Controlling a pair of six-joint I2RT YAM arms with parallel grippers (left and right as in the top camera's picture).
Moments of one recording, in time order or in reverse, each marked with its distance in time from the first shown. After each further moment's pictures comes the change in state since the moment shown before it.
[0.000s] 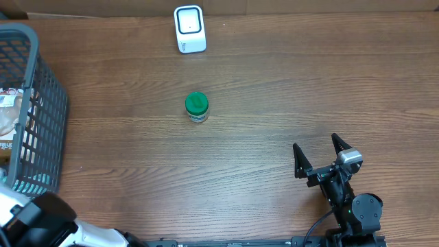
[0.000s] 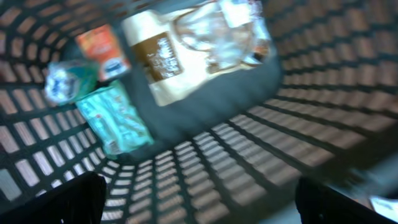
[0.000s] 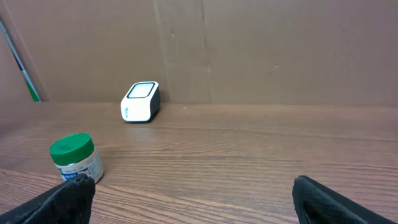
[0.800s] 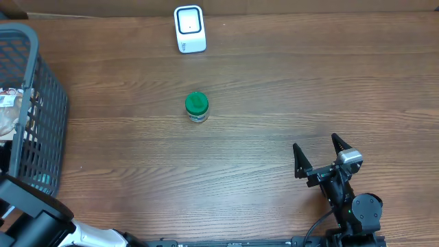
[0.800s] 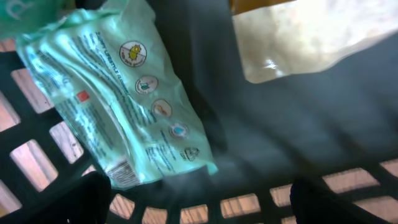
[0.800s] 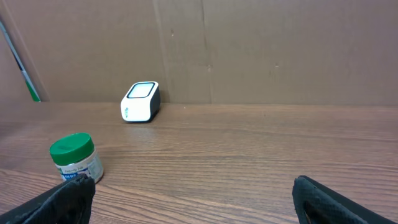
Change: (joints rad) left arm 0.043 0.005 -0.832 0.515 -0.127 0.000; right arm 0.000 0.000 0.000 0.000 0.000 0.000
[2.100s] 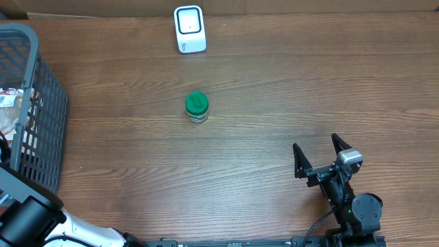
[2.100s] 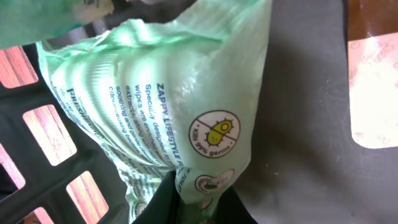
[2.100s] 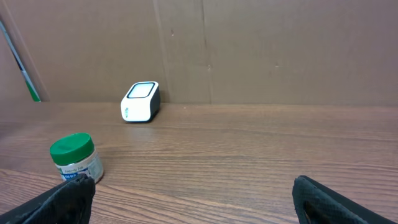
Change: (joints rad) left arm -0.001 0.127 -0.039 0.077 -0.186 -0.007; right arm 0.000 0.000 0.000 0.000 0.000 0.000
